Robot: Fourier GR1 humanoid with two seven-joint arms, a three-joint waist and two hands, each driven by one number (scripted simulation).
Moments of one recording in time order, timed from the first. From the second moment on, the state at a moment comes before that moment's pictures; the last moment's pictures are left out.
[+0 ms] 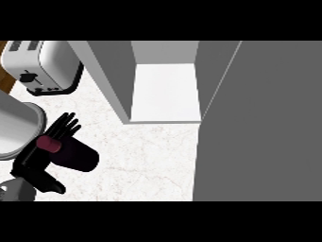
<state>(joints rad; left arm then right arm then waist) -0.17 0.25 0.26 -0.96 0.15 -0.79 -0.32 -0.10 -0.13 0.05 -2.44 -0.18 0.09 0.63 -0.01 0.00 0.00</state>
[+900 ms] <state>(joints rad) -0.26 0.25 0.20 -0.74 0.08 -0.73 -0.44 -0.09 -0.12 0.06 -2.44 -0.17 0.10 0.61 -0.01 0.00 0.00</state>
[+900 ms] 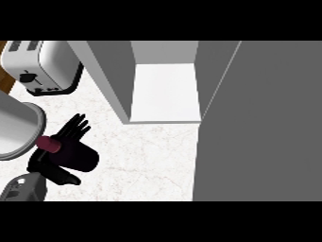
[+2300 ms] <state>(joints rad) -0.02 0.12 0.22 -1.10 0.08 -0.30 -0.65 -0.08 -0.11 0.04 -2.46 -0.16 0.11 0.63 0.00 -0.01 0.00</state>
